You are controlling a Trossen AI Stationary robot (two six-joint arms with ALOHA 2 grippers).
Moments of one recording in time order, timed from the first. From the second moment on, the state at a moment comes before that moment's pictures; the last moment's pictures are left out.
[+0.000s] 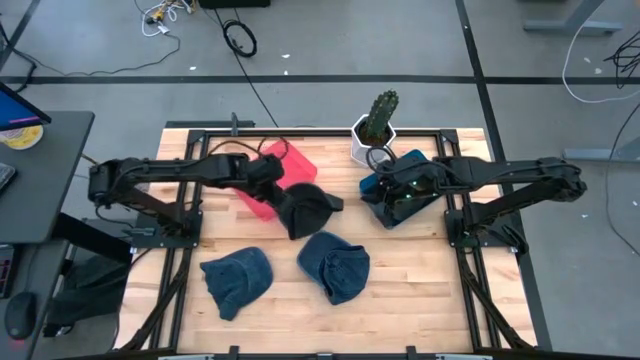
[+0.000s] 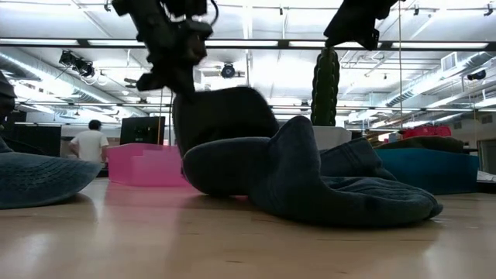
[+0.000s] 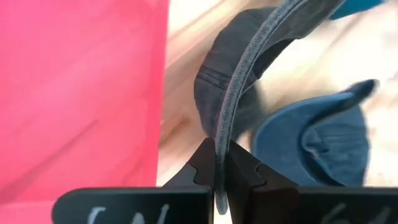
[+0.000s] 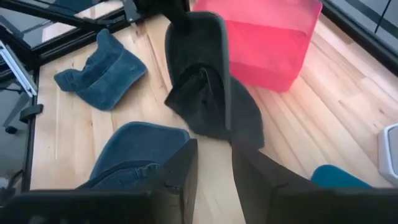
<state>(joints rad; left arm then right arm) 0.18 1.35 1.05 -0.68 0.00 -0.70 0.00 1.17 1.10 -0.63 0.10 0.38</state>
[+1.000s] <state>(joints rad) -0.11 1.09 1.05 -0.12 -0.45 0.56 -0.18 0.96 1.10 -0.73 -0.32 0.82</state>
